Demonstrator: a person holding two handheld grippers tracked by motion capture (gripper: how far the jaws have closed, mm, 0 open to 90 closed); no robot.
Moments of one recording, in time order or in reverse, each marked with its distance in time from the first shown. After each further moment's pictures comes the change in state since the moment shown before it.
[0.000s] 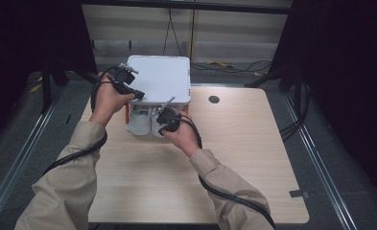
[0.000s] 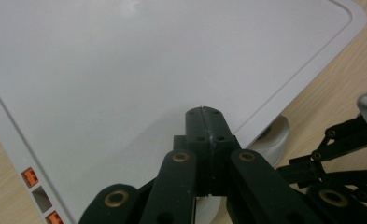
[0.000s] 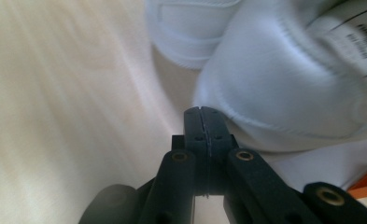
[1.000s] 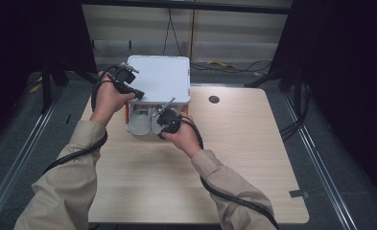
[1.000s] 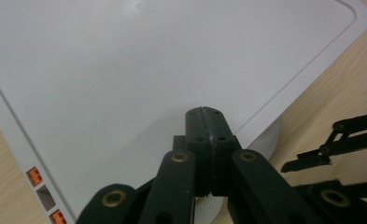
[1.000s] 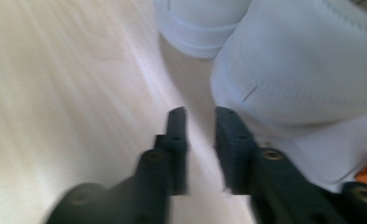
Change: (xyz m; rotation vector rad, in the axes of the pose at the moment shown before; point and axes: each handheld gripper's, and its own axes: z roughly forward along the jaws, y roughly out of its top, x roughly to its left) left arm -0.002 0.005 -0.001 0.028 0.036 0.003; right arm 0.004 -0.005 -0.008 0.033 0.033 0.016
